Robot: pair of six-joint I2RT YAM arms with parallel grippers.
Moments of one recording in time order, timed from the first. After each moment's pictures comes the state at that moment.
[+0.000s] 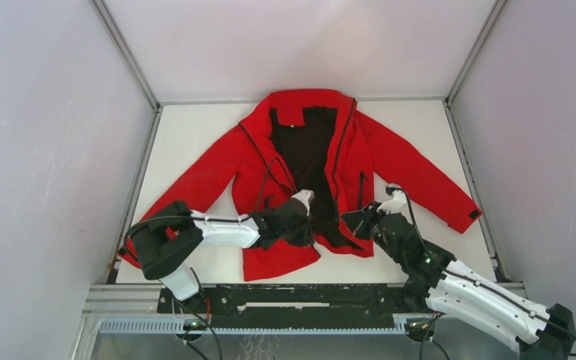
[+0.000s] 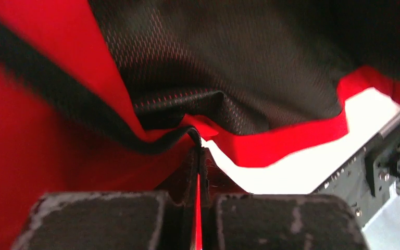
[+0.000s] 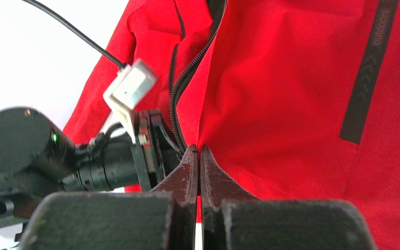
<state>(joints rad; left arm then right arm) -1.04 1.63 0.72 0.07 0.01 -0.74 0.87 0.56 0.34 -0.16 0.30 0.89</state>
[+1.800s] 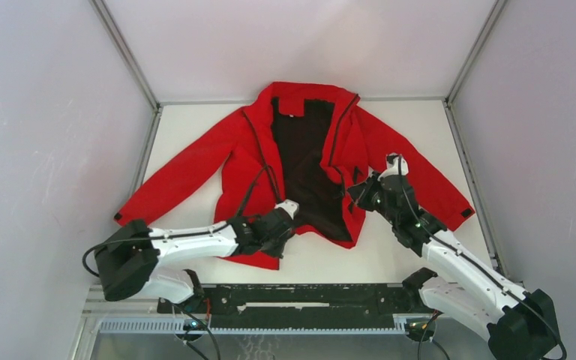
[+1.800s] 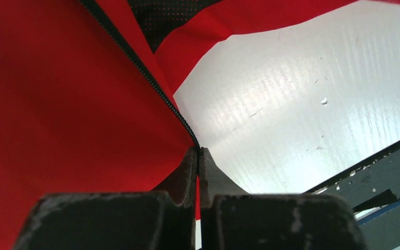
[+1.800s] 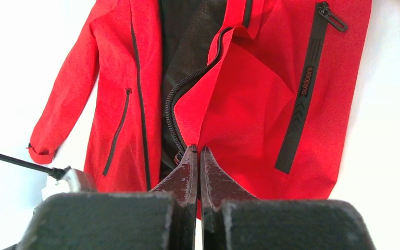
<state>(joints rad) -1.05 1.34 0.67 -0.37 -0.15 -0.55 0.52 0.87 0.55 -0.13 0.08 0.75</state>
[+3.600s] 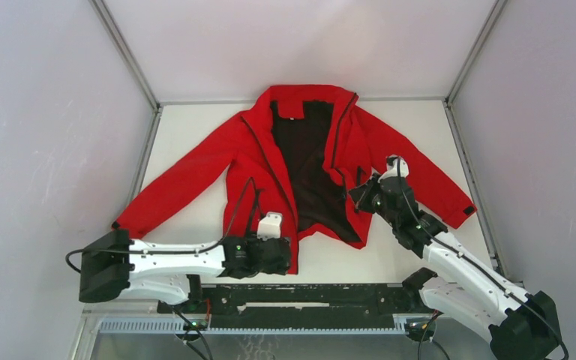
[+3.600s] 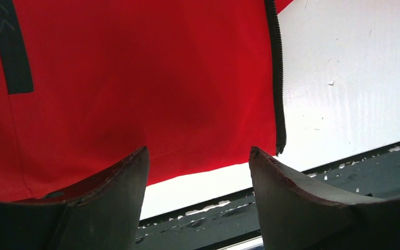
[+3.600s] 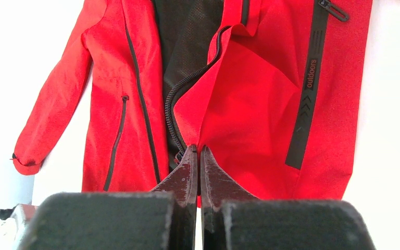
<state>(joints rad) -1.31 1.20 0.60 -0.53 -0.45 -1.01 0.54 0.85 0.55 -0.18 0.12 0.74</state>
